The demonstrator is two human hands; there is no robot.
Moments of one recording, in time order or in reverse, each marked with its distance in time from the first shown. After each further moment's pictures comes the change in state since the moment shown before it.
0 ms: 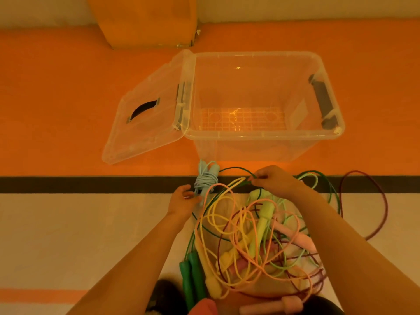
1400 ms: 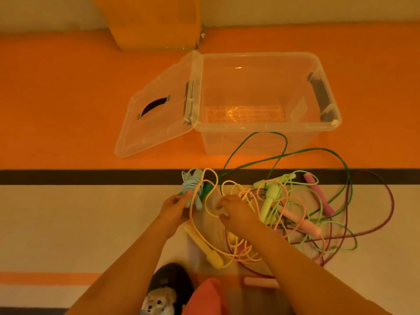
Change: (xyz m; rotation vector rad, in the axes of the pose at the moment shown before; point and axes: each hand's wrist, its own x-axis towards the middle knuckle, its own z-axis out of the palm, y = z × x) left_hand -0.036 -0.025 -0.045 -0.328 -0.061 -0.203; right_hand -0.041 -0.014 0.137 -0.449 0.006 -0.206
